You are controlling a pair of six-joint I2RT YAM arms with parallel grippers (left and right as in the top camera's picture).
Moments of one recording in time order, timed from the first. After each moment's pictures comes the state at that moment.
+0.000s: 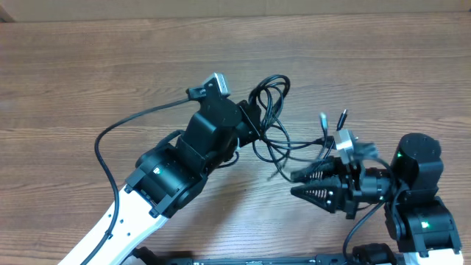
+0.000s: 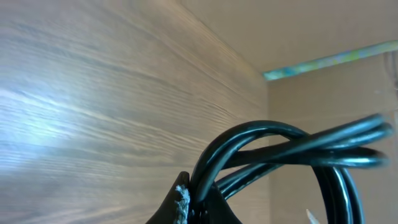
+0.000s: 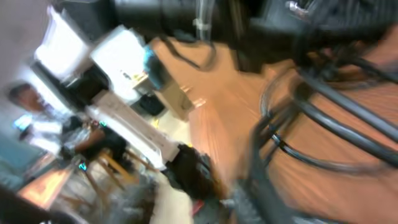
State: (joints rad) left arm -0.74 1.22 1.26 -0.57 -0.09 -1.11; right arm 0.10 0.73 0.75 -0.46 -1.38 0.12
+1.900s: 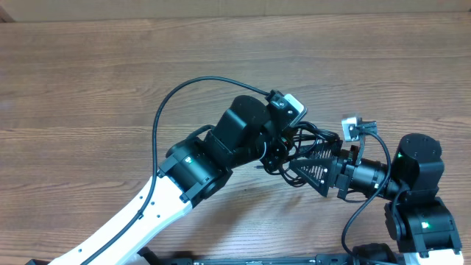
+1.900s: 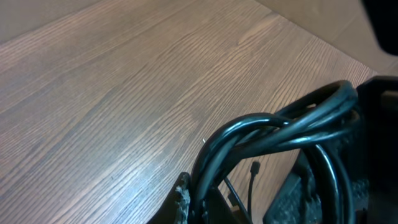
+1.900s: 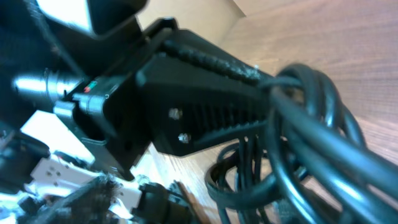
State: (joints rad) left arm -0.81 1.34 1.26 -0.49 0.21 -0.10; right arm 0.10 0.73 0.75 -0.42 -1.06 0.45
